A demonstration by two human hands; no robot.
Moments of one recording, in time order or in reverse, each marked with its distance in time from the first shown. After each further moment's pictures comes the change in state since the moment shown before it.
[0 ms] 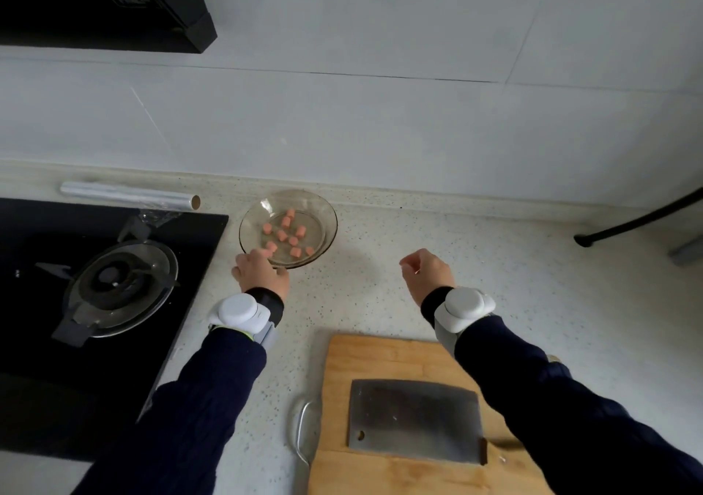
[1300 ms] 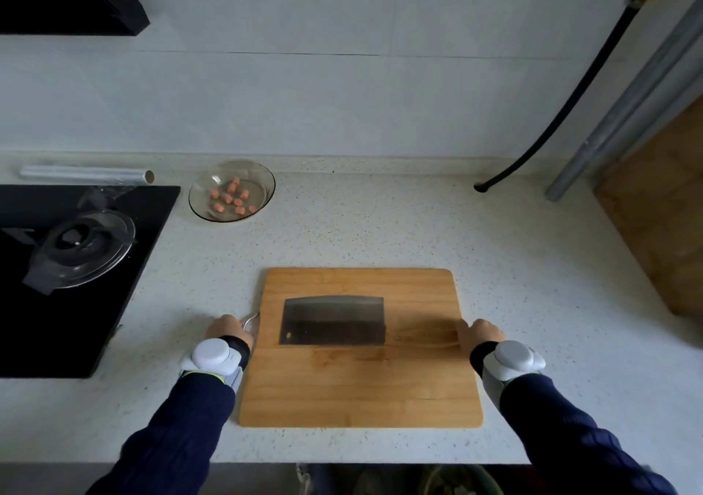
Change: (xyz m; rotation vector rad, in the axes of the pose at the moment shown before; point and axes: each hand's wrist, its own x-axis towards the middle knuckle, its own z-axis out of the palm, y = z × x) left_hand -0.176 -0.064 0.023 0.387 -0.320 -0.146; right_hand -0.168 0.198 -0.087 -0.250 -0.064 0.547
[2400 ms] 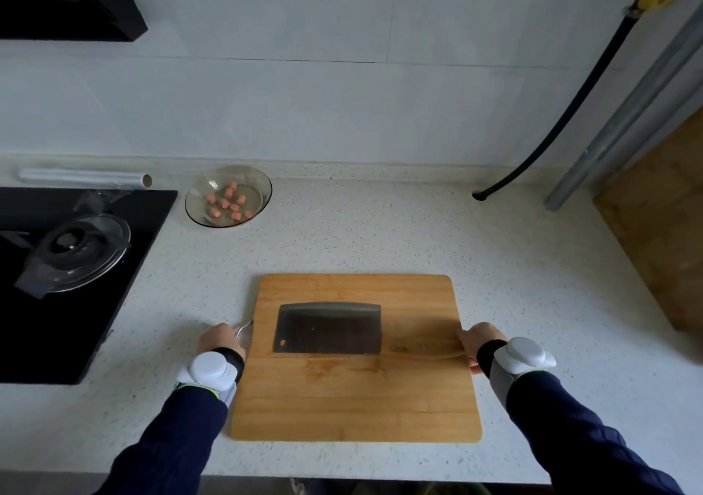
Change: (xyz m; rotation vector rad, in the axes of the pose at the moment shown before) left_hand 0.001 0.001 0.007 0.177 0.029 0.044; right_hand 0.026 0.005 -0.013 0.225 -0.164 0.070
